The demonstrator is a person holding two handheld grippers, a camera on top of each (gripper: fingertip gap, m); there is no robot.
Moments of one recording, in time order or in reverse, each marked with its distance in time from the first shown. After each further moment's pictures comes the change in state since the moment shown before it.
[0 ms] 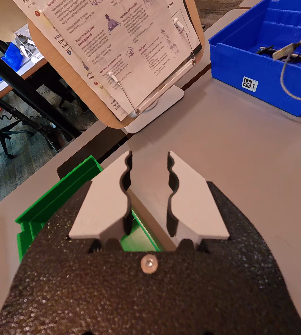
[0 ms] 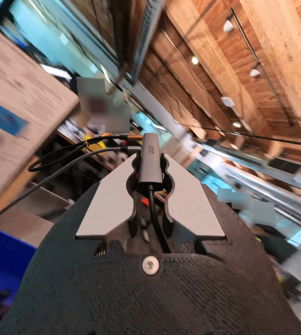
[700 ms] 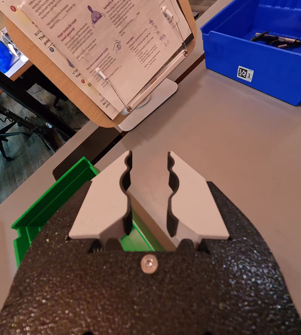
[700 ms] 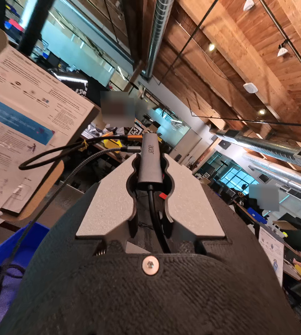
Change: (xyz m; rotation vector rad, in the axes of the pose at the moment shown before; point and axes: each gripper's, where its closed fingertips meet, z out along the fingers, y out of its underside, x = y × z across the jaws) left arm 0.013 0.003 0.008 -0.034 0.025 0.042; right arm 0.009 -0.017 -0.019 -0.040 -0.080 0.098
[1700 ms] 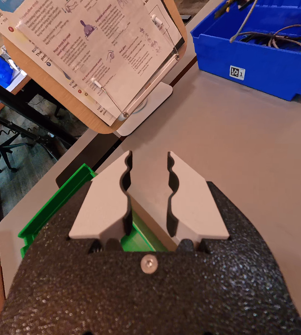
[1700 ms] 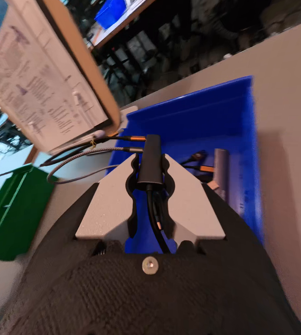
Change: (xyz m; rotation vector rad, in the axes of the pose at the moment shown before) left arm 0.007 -0.006 -0.005 0.019 0.018 0.060; right arm -0.263 0.316 0.015 -0.656 -0.388 1.180
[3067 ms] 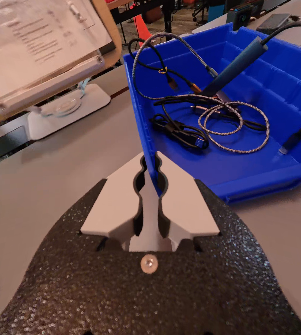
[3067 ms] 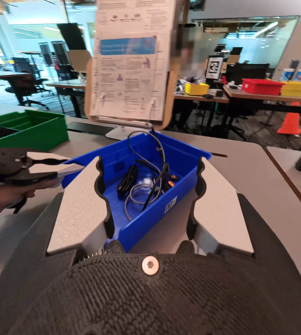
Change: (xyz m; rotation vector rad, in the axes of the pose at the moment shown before) left arm 0.190 -0.001 0.094 0.150 -0.024 -0.214; right arm -0.121 0.109 -0.194 0.386 -0.005 -0.599
